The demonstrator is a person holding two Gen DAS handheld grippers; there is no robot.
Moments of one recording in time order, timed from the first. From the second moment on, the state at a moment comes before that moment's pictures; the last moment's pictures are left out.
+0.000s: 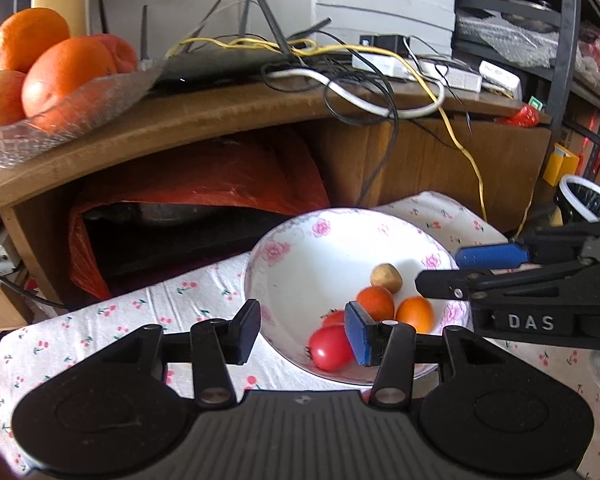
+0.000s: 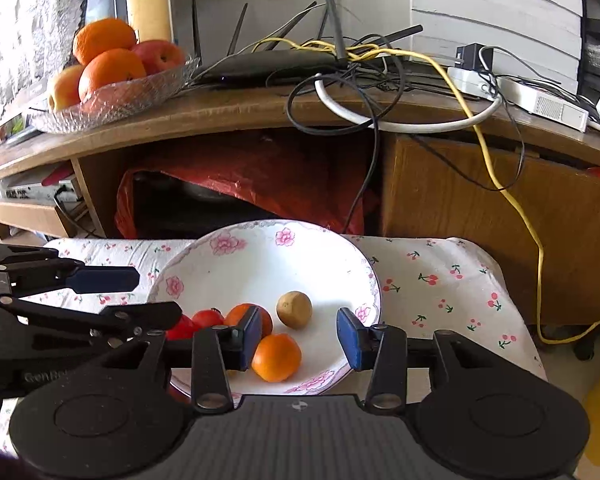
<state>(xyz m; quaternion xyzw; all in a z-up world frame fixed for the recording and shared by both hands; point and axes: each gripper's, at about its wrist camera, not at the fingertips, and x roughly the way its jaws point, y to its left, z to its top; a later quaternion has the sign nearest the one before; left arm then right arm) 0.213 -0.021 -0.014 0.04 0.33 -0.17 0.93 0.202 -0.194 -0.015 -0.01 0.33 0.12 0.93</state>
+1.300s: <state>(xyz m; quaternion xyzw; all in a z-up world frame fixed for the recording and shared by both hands) 0.141 -0.038 -0.055 0.10 0.40 -0.23 0.88 0.134 -0.188 -0.014 0.02 0.41 0.14 0.90</state>
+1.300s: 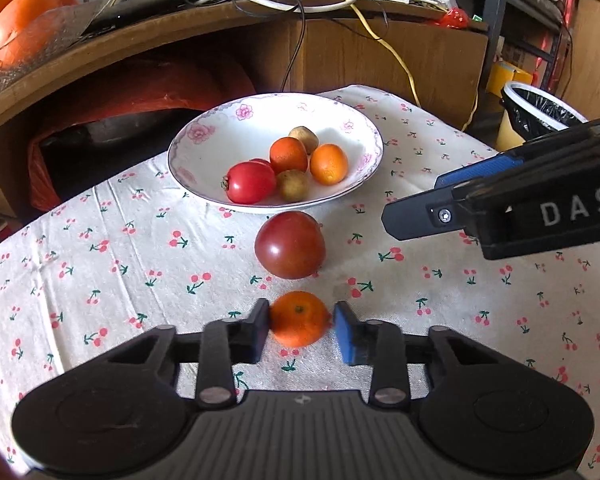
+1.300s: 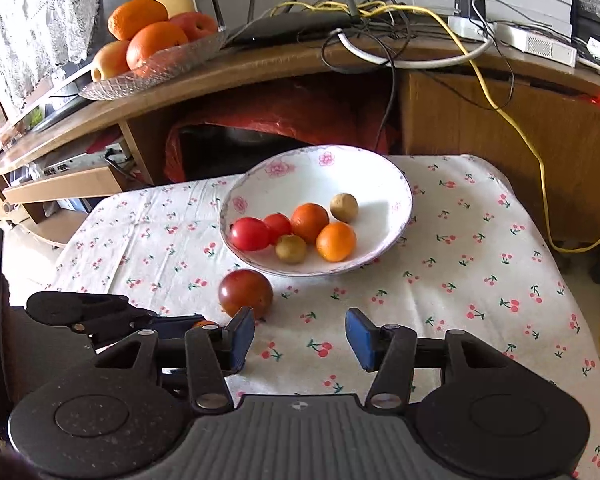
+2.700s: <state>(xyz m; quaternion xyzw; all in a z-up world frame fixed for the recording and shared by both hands) 0.080 -0.004 -0.042 0.10 0.40 -0.25 0.88 0.058 -0.178 -0.030 -0.02 0.46 0.14 0.87</state>
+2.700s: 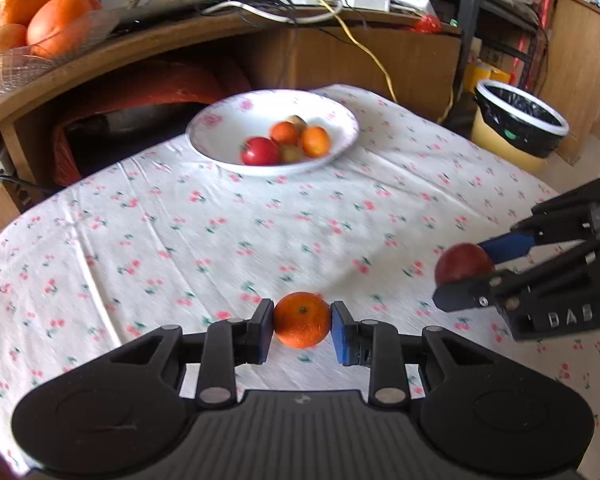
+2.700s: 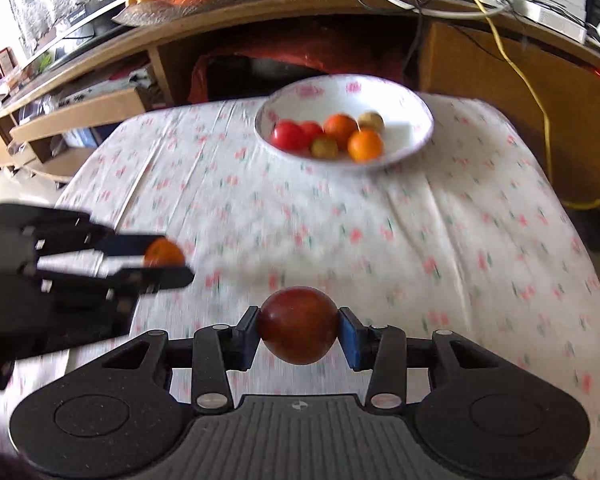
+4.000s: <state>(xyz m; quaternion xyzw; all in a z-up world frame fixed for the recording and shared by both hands) 0.068 -0.016 -0.050 0.12 0.41 -0.26 0.86 0.054 -0.184 -0.033 -0.02 0.46 0.15 0.87</state>
